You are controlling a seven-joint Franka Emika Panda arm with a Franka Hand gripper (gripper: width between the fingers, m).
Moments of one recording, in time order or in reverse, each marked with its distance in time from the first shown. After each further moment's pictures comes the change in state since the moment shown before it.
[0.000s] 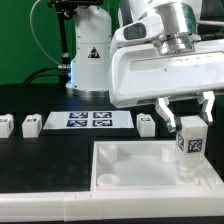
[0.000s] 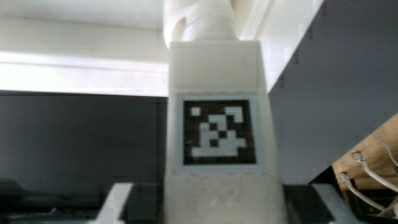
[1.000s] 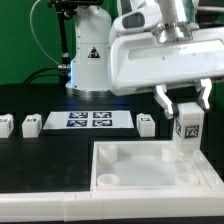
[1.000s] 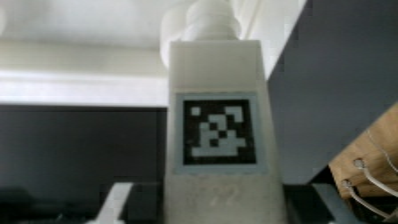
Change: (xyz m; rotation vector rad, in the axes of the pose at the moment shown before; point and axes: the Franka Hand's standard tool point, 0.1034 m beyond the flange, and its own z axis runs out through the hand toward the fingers) arm 0.002 -0.003 -0.026 0.005 -0.027 0.011
